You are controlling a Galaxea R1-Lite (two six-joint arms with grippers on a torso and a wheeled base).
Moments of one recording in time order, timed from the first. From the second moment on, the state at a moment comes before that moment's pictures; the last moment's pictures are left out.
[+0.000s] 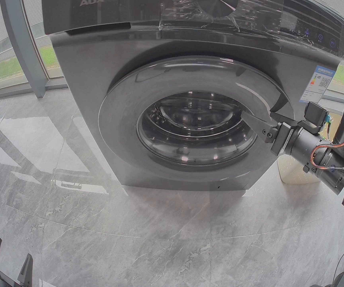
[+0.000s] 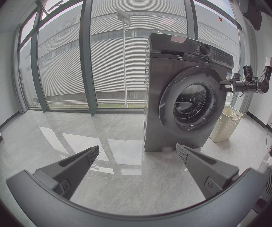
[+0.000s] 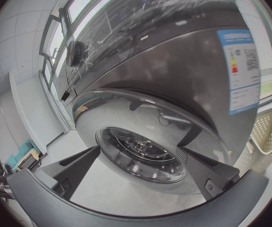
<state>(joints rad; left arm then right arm) 0.00 0.02 -0.02 0.00 0.00 0.01 0.54 1.52 -0.64 -1.01 -0.07 0.19</state>
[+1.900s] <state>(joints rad) 0.00 0.02 -0.02 0.00 -0.01 0.00 0.04 0.10 -0.02 -0.11 0.02 0.01</state>
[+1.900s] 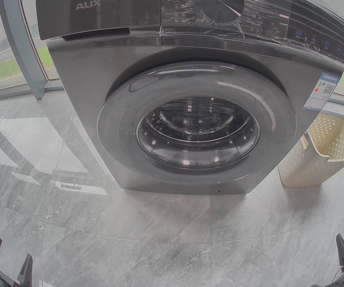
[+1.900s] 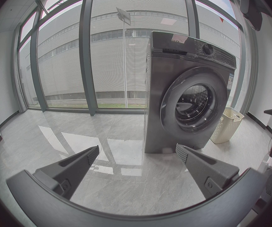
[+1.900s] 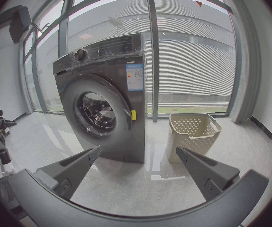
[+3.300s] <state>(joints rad) 0.00 0.02 -0.02 0.00 0.00 0.00 0.00 0.01 -0.02 0.00 0.01 -0.01</state>
